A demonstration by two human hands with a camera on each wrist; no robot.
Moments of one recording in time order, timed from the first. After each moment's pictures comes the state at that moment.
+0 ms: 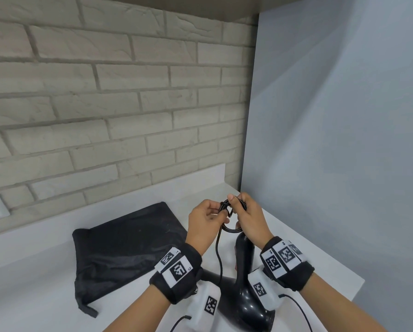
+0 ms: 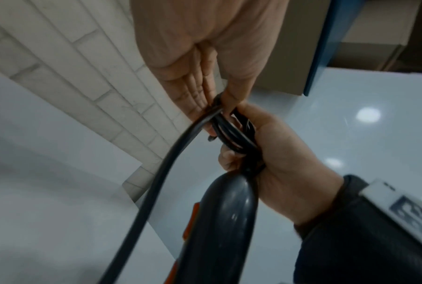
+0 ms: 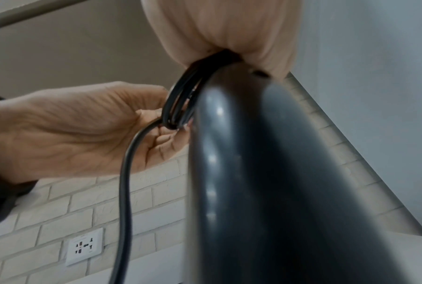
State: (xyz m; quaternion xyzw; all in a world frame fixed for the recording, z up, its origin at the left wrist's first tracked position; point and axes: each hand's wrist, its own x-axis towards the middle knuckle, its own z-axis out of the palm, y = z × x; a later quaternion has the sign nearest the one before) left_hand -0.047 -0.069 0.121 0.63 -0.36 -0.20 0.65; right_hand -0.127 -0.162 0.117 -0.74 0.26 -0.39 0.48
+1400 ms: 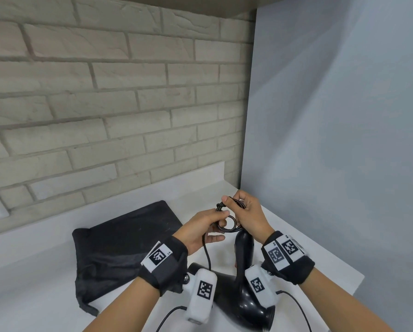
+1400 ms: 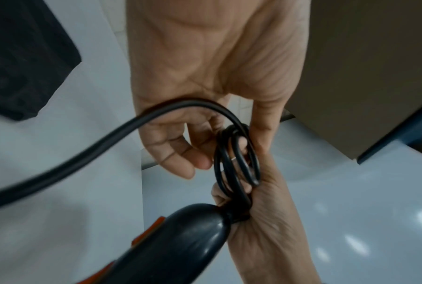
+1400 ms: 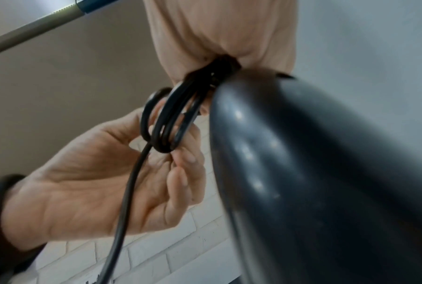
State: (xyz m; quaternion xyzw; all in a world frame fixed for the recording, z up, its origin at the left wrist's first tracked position) left_hand -0.035 -0.058 0.132 0.57 -0.31 -0.51 0.57; right_hand -0.125 -0.166 0.118 -0.70 0.23 -0.38 0.55
